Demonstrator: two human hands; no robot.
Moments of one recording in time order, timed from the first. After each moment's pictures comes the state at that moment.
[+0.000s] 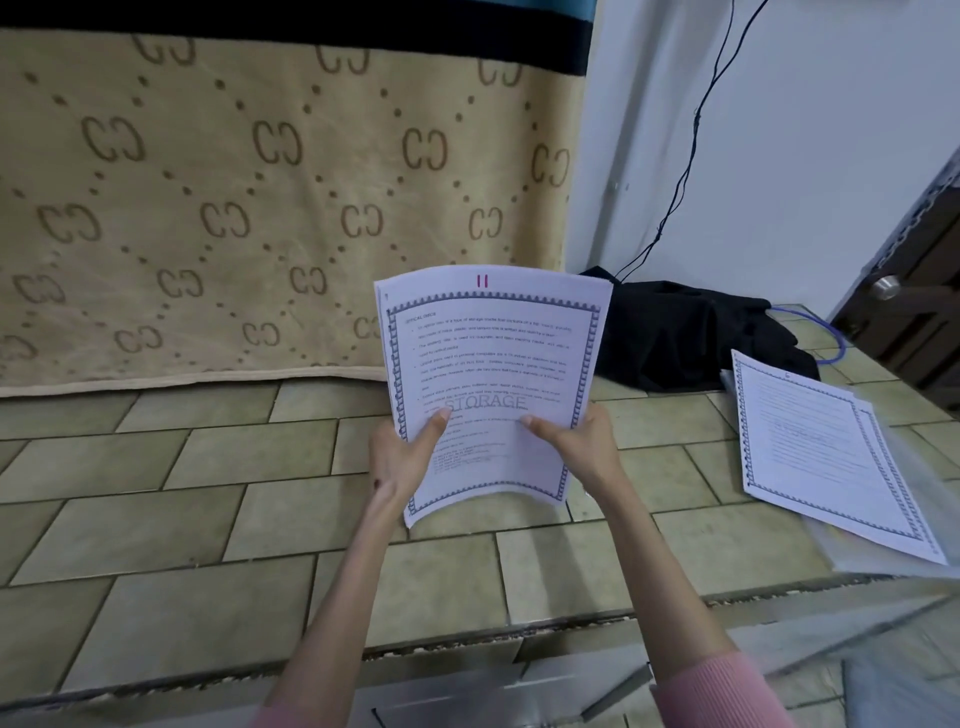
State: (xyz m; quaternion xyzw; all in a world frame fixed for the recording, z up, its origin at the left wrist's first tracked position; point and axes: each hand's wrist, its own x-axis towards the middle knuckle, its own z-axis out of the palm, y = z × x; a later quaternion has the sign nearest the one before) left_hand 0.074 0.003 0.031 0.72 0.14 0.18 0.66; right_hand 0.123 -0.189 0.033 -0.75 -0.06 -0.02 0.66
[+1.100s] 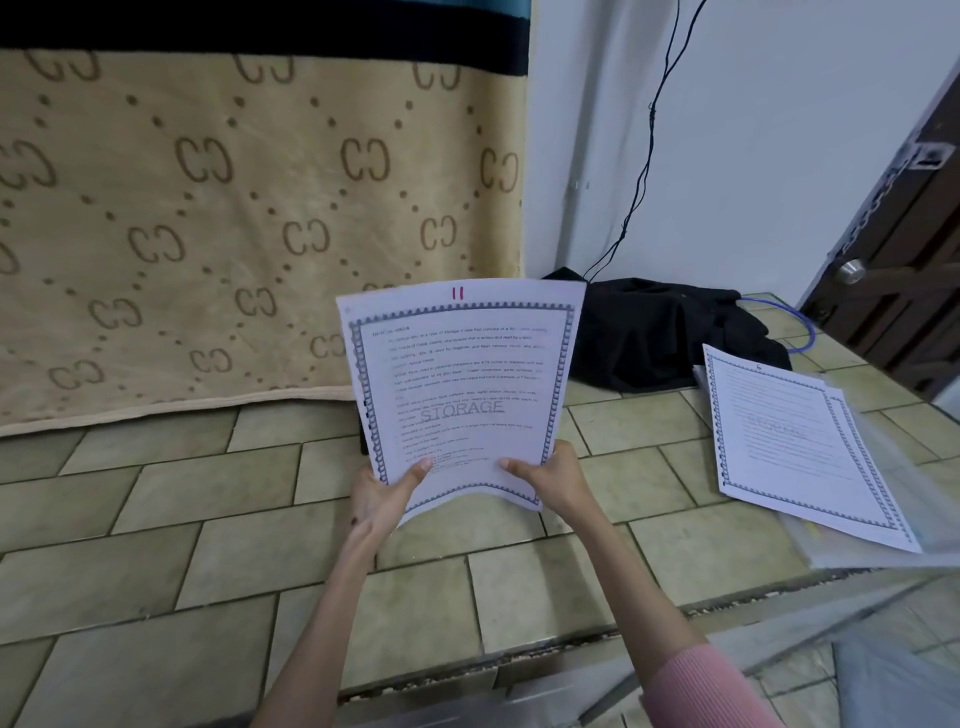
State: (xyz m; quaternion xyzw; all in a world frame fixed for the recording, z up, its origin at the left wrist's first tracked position) left_hand 0.090 -0.006 -0.010 0.72 0.20 0.08 0.66; right_hand 0.138 -0.205 -0.007 -0.76 -0.01 0.06 0.64
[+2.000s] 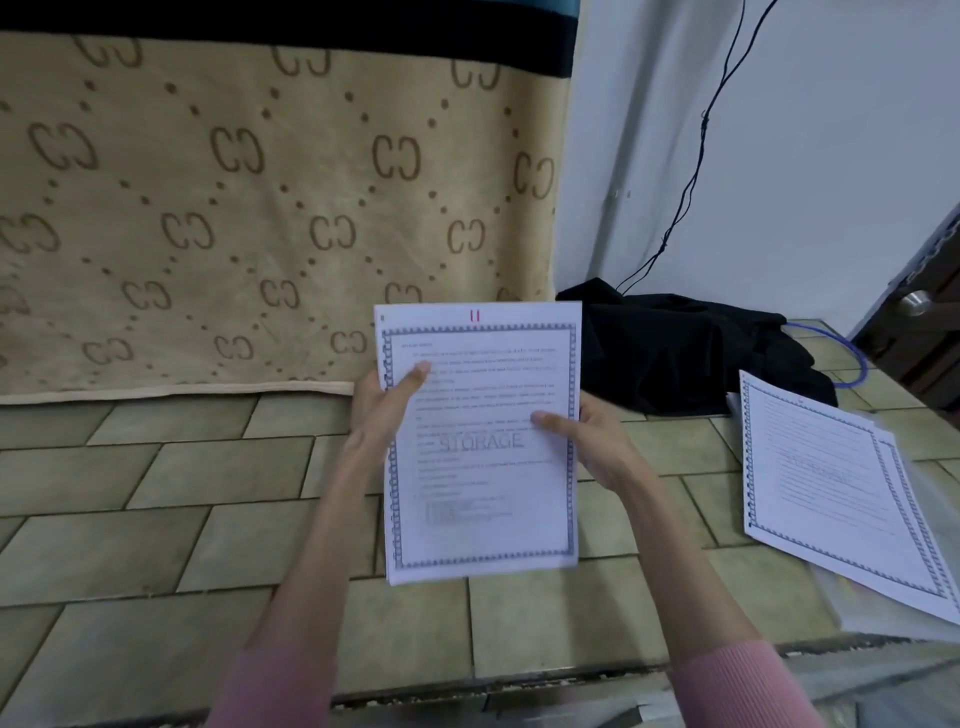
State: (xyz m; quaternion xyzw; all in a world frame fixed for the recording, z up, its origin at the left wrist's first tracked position) left_hand 0.144 0.001 0.067 0.66 0.14 0.15 0.72; right_hand 0.181 -0.228 0.049 -0.68 -0.08 0.16 0.71
